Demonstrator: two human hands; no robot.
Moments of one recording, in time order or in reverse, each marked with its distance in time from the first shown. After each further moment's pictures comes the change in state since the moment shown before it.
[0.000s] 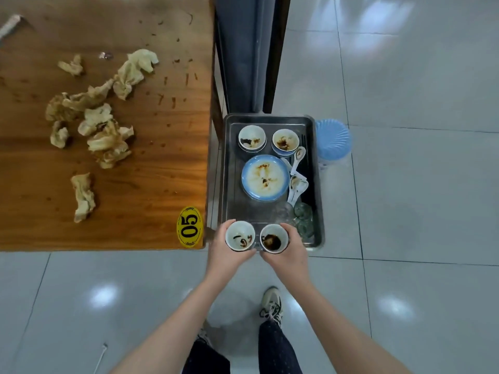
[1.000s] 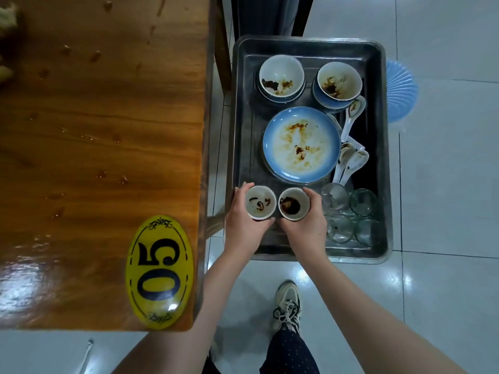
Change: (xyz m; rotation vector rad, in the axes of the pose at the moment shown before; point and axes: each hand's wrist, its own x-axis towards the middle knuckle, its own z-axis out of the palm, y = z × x) left_hand 0.146 -0.104 0.066 0.077 0.032 0.032; right_hand 0.133 0.087 0.107 -0.022 0.109 0.067
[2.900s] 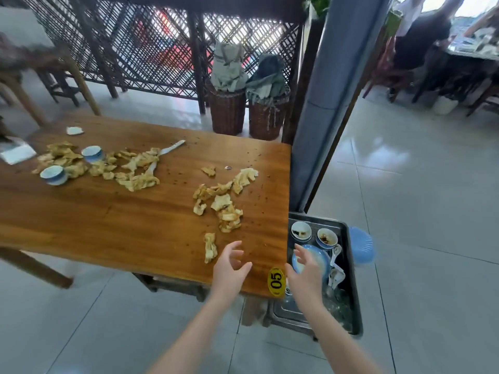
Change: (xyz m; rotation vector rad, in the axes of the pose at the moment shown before) left_hand -0.197 0.167 -0.323 -0.250 0.173 0.124; right_hand -0.243 -0.295 -0.081 -0.017 -0.010 -0.347
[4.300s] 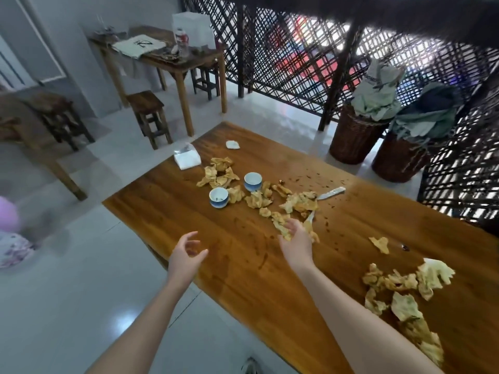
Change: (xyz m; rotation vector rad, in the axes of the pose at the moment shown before) left_hand 0.177 -0.119 -0.500 0.000 0.597 -0.252; right_hand 0.073 -0.306 0.461 -0.087 -0.466 -0.278
